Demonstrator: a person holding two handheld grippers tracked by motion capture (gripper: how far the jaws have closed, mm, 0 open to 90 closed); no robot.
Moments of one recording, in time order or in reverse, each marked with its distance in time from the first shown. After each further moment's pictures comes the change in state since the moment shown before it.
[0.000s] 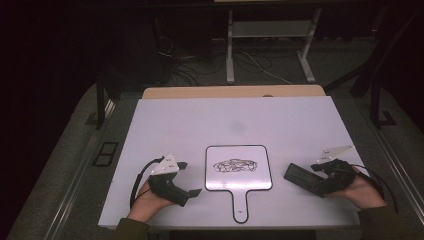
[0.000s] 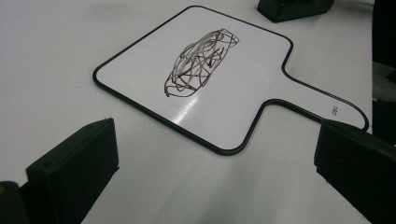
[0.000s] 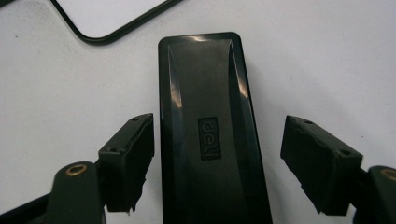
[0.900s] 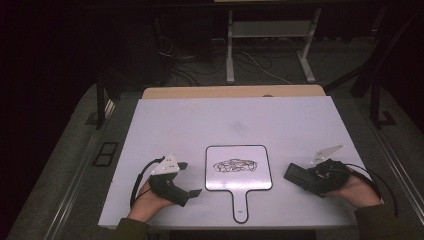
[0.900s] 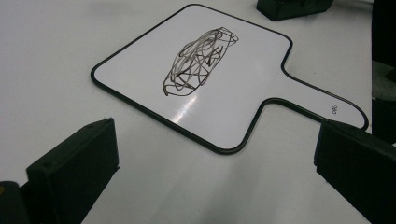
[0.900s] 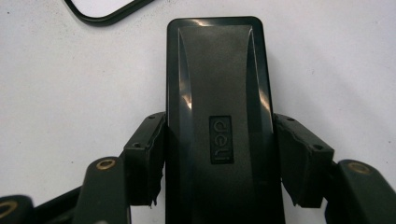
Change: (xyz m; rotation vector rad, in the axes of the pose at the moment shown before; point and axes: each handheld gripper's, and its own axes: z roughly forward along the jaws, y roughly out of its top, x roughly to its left) left arm 0.000 0.000 0.000 0.000 -0.003 -0.002; right arm 0.001 0.005 0.011 0.074 0.030 -0.033
